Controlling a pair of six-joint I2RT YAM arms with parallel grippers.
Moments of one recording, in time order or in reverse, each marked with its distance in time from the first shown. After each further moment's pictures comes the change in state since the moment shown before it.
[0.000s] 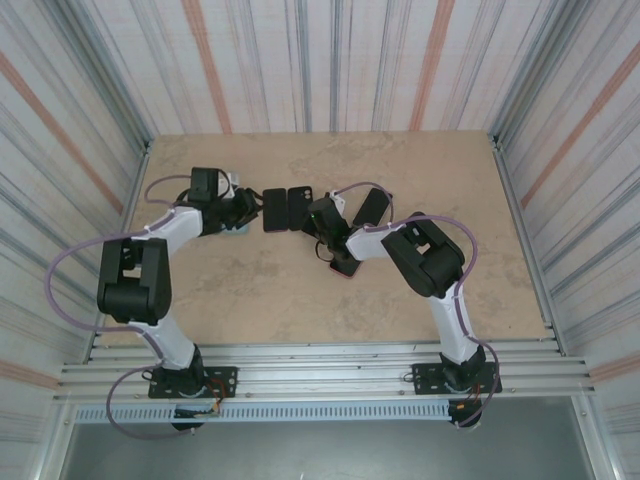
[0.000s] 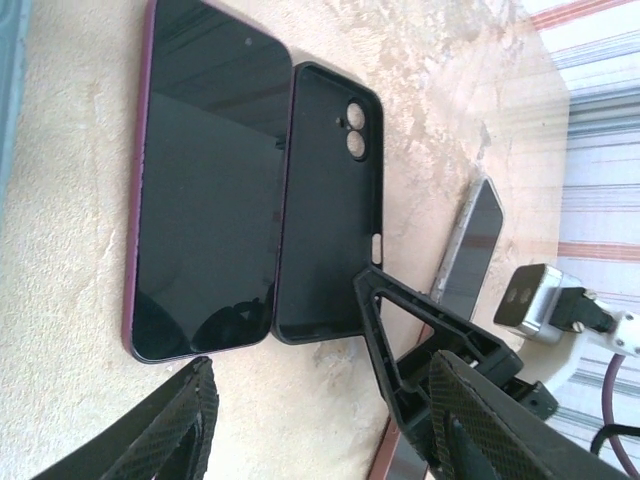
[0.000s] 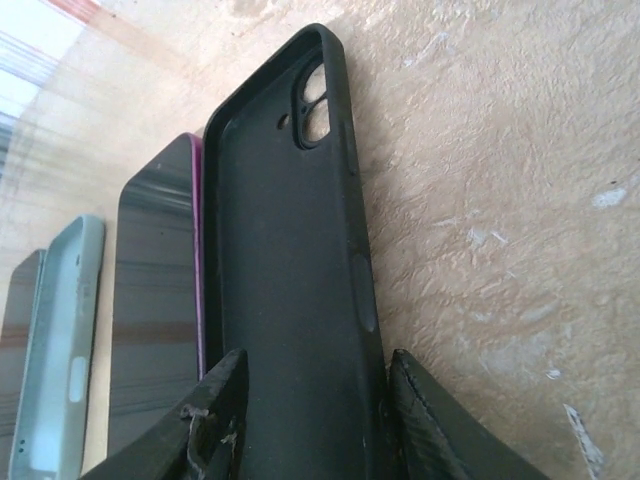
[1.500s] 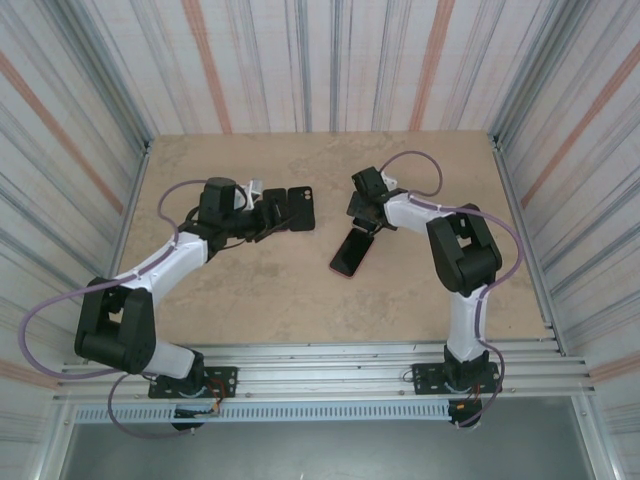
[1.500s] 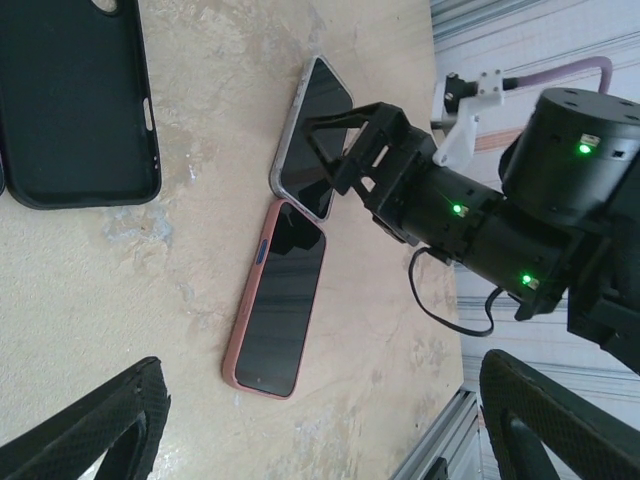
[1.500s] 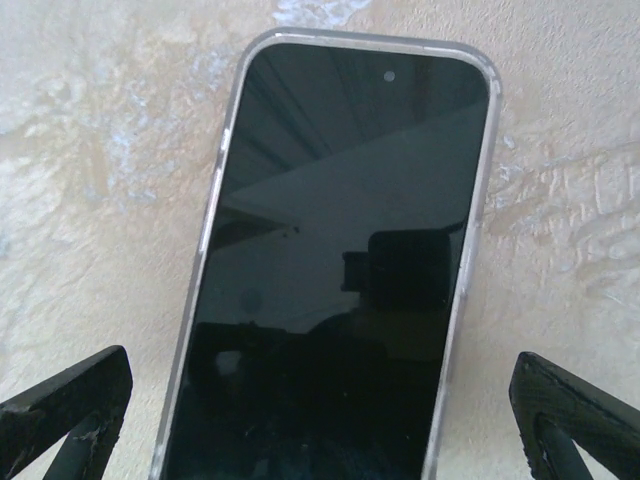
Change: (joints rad) left arm -0.199 -0.281 -0.173 0.085 0.051 -0.103; right arm -0.271 -0.135 0.126 -0.706 0.109 -0.267
